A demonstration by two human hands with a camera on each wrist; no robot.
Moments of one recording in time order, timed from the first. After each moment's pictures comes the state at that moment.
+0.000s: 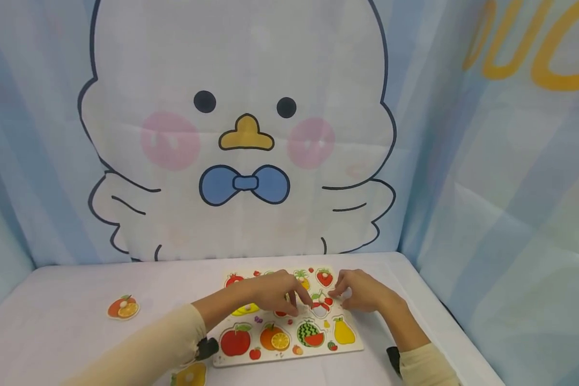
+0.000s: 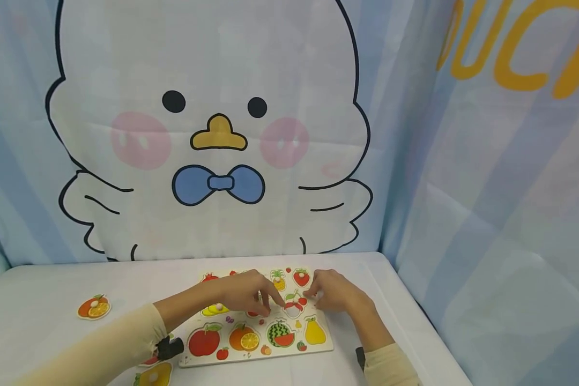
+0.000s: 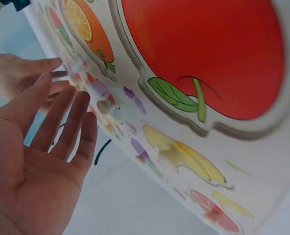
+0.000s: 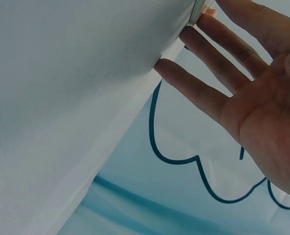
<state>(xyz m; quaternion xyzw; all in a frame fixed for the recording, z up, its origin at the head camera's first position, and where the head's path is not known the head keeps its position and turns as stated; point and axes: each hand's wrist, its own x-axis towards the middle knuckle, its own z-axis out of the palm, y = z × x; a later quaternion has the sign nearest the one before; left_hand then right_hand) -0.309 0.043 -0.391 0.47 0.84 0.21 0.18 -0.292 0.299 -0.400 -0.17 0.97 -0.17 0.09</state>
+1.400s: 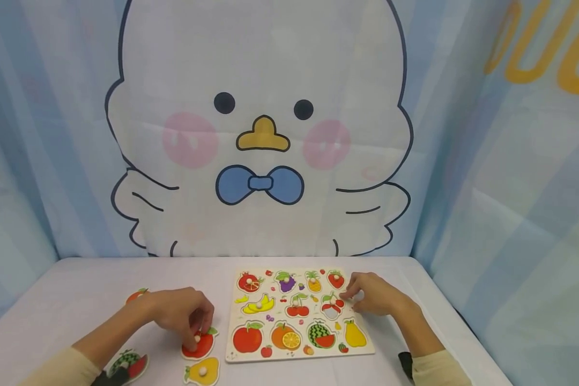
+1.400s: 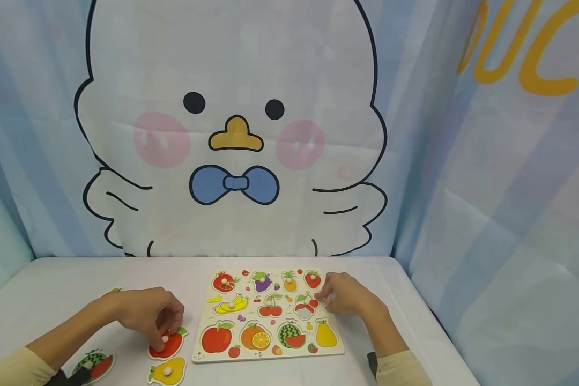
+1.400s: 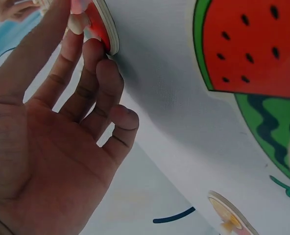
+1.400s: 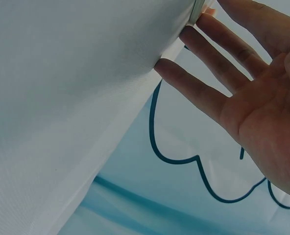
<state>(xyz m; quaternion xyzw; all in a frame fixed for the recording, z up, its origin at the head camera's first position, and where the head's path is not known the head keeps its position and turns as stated) -0.261 -0.143 -0.390 0.26 0.90 0.21 0.28 -0.289 0.296 -0.398 -0.16 0.97 -0.16 0.08</state>
